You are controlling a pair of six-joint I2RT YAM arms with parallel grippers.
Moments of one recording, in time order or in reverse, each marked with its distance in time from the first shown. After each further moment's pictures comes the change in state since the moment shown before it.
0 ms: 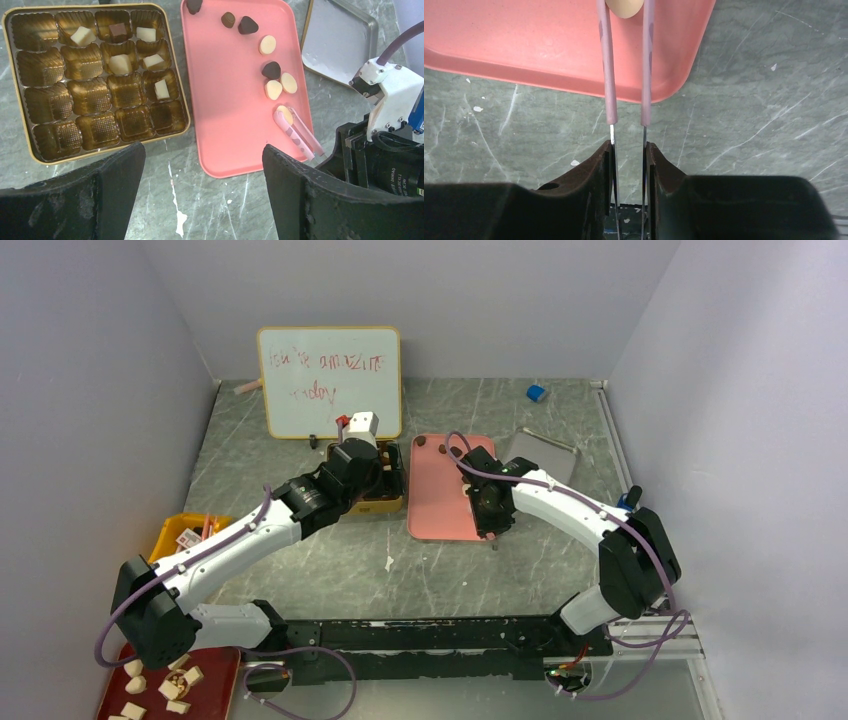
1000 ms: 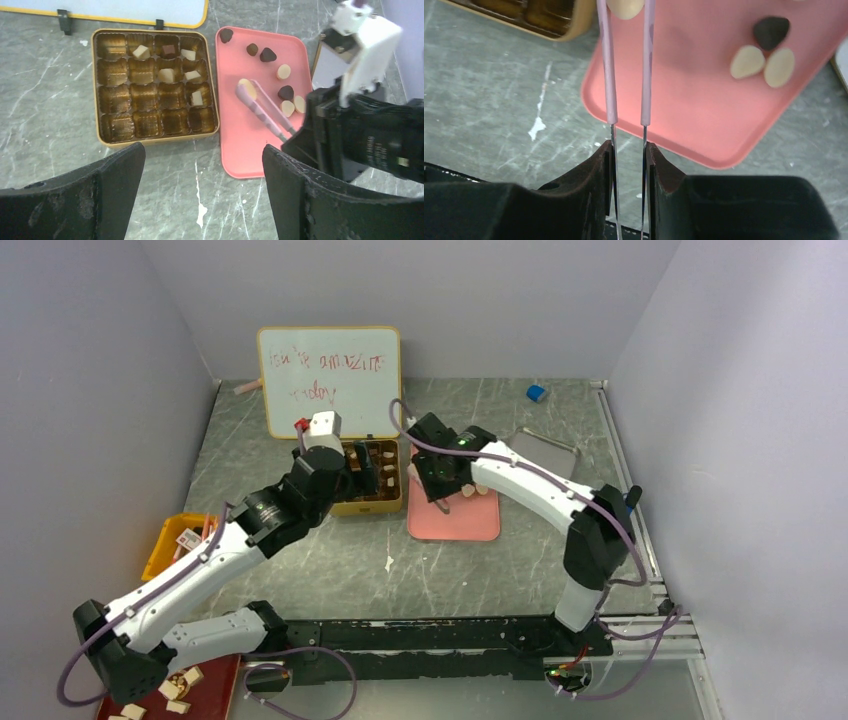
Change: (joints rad) left arm 0.000 -0.193 0.000 -0.132 -0.133 -0.003; right arm 0.137 0.201 0.429 -0.016 -0.010 -0.077
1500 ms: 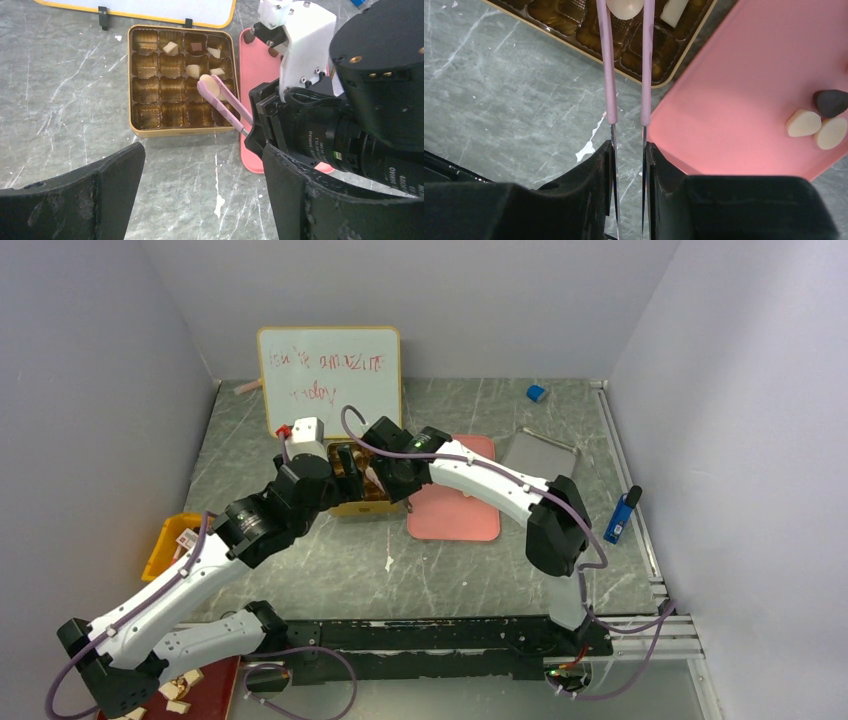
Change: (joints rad) left arm 0.000 -0.105 0.000 -0.131 -0.073 -0.016; right arm 0.140 0.246 0.285 0.001 -0.010 -0.025
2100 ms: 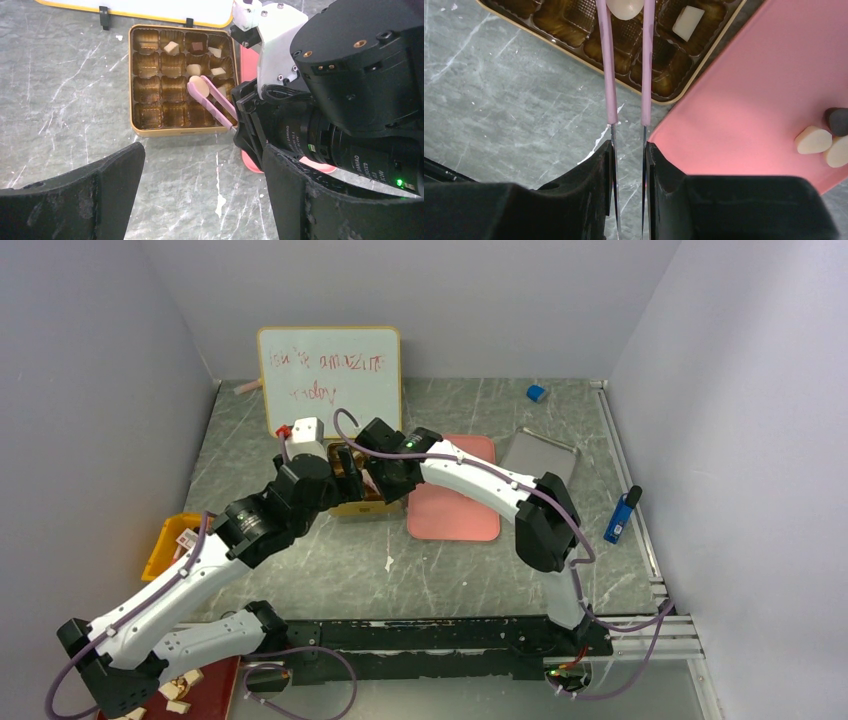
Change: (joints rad) left arm 0.000 -0.005 0.000 -0.006 -0.003 0.002; right arm 0.009 0.071 0.049 0.010 -0.016 -0.022
